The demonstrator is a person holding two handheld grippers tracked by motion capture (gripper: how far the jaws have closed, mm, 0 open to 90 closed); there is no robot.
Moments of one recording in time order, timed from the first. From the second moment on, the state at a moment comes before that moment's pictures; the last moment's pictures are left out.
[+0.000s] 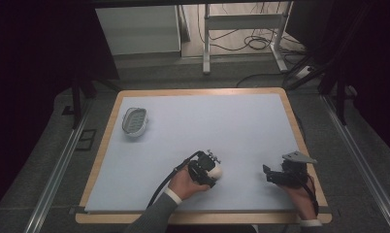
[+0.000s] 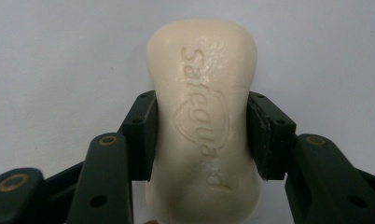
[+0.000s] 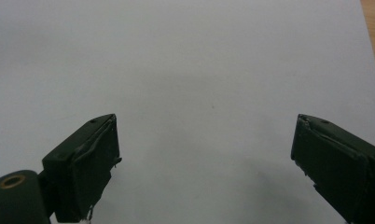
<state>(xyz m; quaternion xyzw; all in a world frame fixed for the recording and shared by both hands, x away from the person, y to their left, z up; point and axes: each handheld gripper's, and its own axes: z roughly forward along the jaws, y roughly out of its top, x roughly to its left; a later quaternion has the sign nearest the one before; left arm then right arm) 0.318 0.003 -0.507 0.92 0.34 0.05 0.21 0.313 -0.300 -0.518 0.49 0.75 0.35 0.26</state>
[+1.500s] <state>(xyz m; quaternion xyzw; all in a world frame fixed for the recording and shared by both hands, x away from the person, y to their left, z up) 0.354 0.096 -0.458 0.88 0.40 0.04 0.26 0.313 -0.301 -0.519 0.50 0.75 0.34 0.27</state>
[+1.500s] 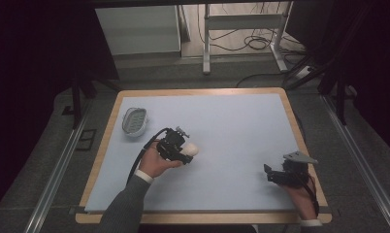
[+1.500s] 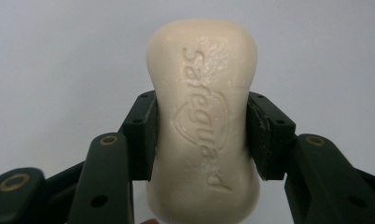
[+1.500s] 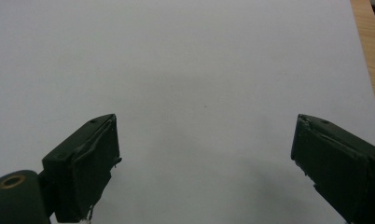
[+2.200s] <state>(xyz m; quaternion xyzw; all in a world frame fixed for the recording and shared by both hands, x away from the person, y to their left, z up) 0.376 0.138 -0.448 0.86 0.44 0.06 0.26 0.314 -0.302 -0.520 0.50 0.75 0.34 0.27</state>
